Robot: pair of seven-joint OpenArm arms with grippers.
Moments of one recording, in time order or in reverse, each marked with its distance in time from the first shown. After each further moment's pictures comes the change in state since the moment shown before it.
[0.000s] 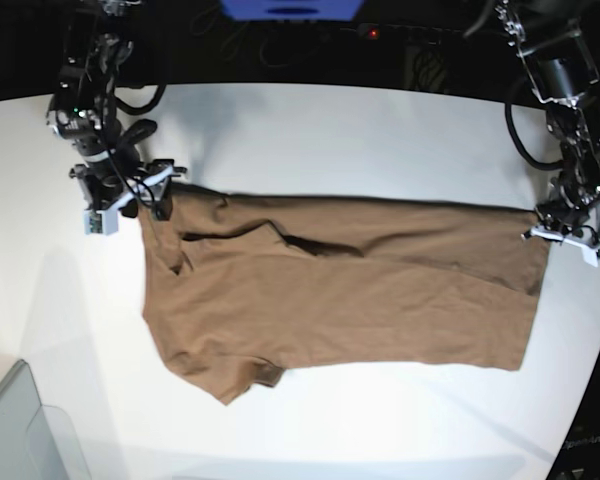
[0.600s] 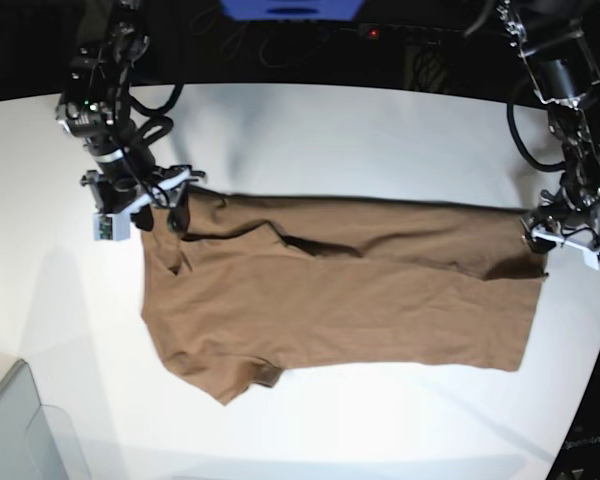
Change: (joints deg) left arm -0.2 -0.5 0.2 0.5 0.2 -0.2 0.4; right arm -1.6 -3.9 -1.8 7.8 -0.2 0.0 -0.5
